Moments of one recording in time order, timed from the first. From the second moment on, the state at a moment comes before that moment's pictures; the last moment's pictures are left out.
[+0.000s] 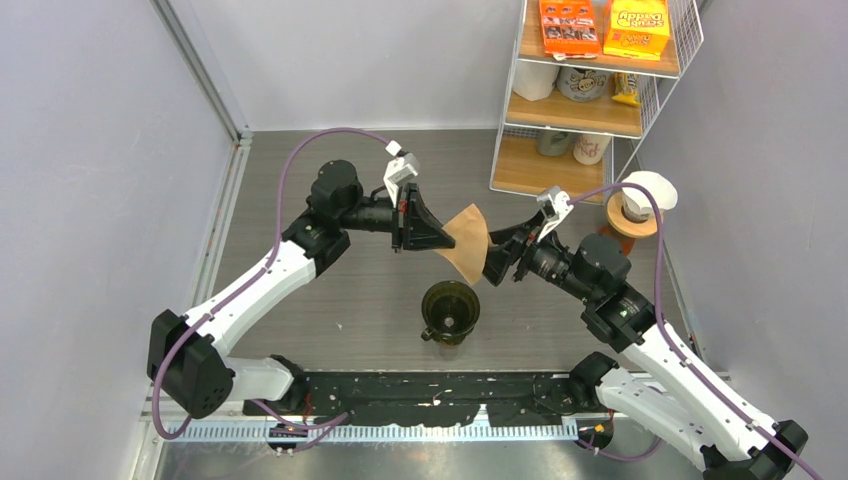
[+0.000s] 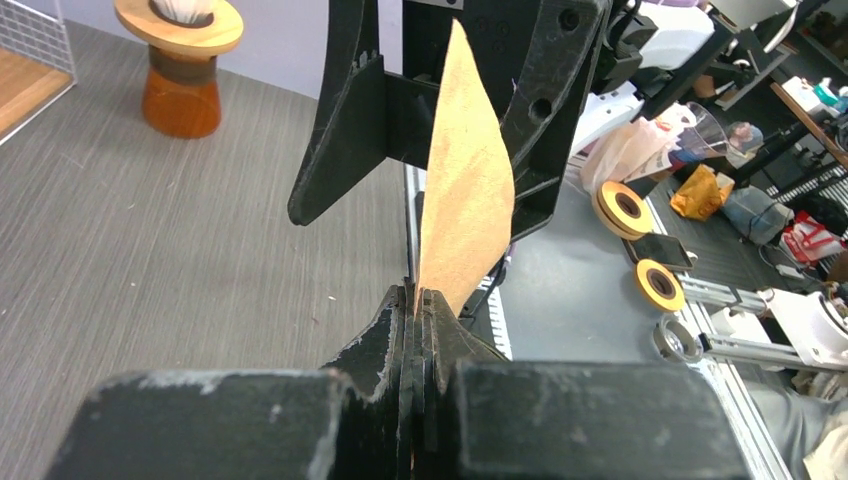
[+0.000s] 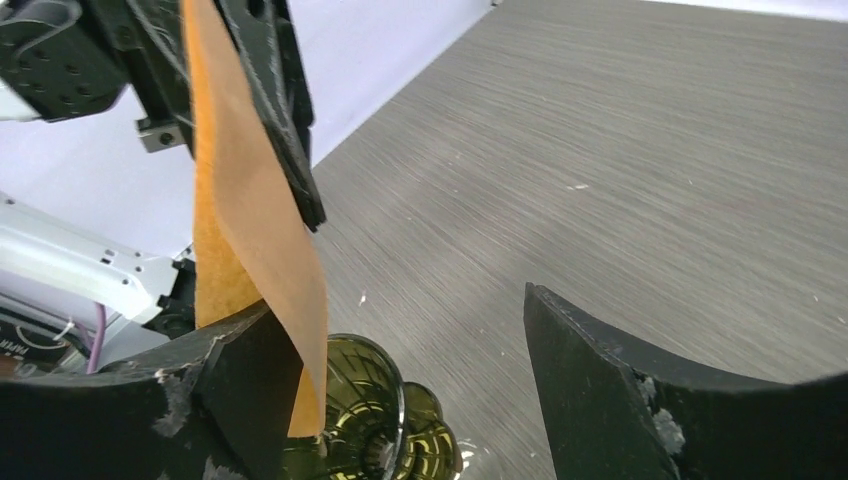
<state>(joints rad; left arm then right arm) -0.61 1.29 1.08 0.19 1.05 -0.38 0.62 0.68 0.69 -0.04 -0.28 0.42</state>
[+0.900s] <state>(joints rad) -0.61 1.31 1.07 0.25 1.12 -0.40 0.62 0.72 0.67 0.25 -0.54 0.41</state>
